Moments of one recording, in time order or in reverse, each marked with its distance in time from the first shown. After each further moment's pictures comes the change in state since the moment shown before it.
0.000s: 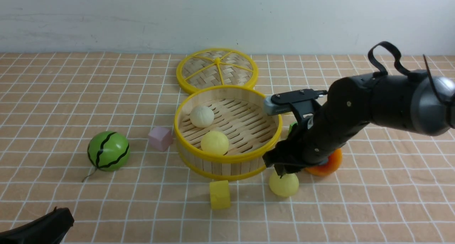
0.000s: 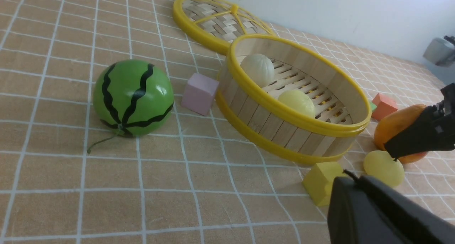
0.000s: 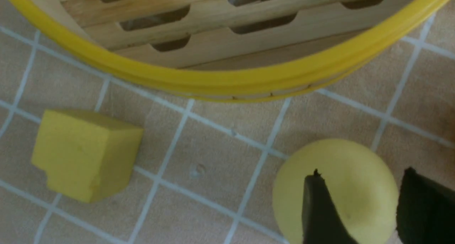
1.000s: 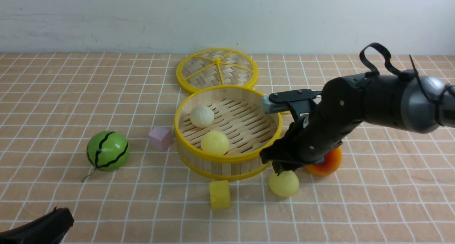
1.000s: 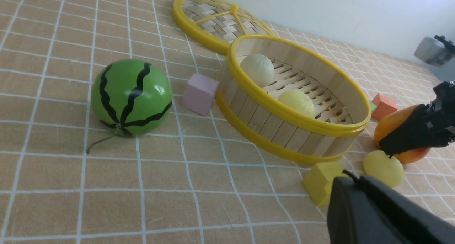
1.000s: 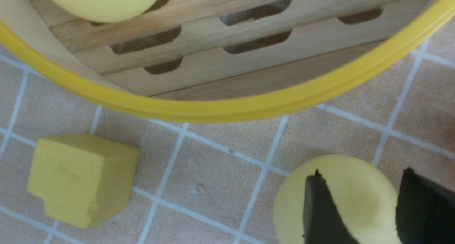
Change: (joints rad) right arm 0.000 0.022 -0.039 -0.014 0.031 0.047; left arm 0.000 0.000 0.000 0.000 0.000 0.000
